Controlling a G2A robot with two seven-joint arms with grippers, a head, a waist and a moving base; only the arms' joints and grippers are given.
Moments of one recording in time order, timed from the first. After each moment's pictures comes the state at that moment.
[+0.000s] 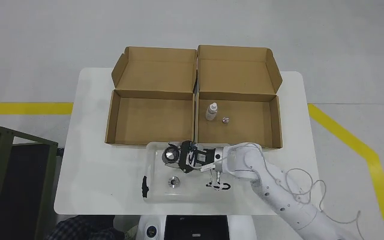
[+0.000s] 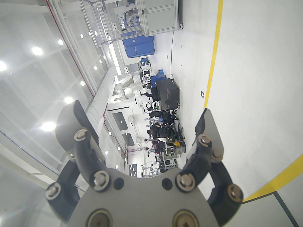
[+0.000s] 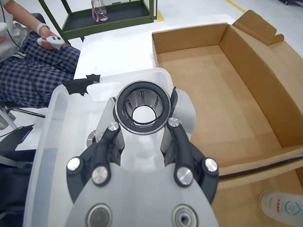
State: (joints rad) left arm -0.01 -0.37 -0.75 -1.25 2.03 -0.40 0.22; right arm -1.06 -1.18 0.83 -1.70 -1.15 -0.71 0.24
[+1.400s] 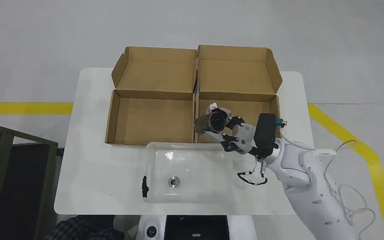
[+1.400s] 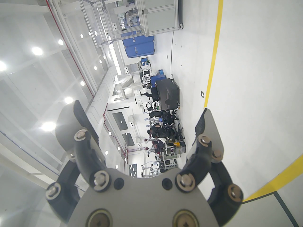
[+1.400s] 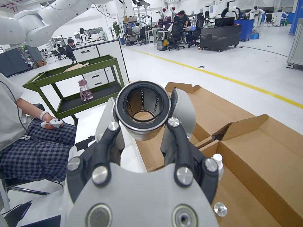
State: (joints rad) left arm -0.01 -0.37 -0.75 -1.25 2.03 -0.40 0.22; right arm -1.29 -1.12 1.24 -1.93 -0.86 -0.73 0.08
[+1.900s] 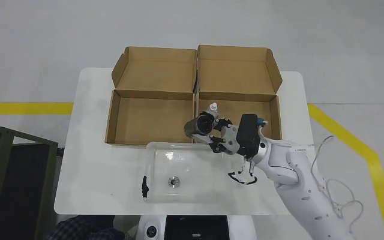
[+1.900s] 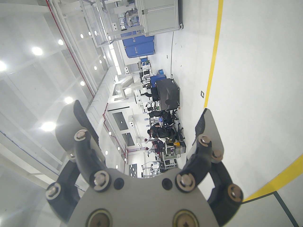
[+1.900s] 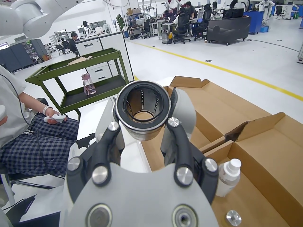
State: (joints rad) left arm -0.01 -0.37 -0.75 -1.25 2.03 -0.40 0.22; right arm -1.22 -1.13 1.13 -1.88 -0.92 -0.69 0.10
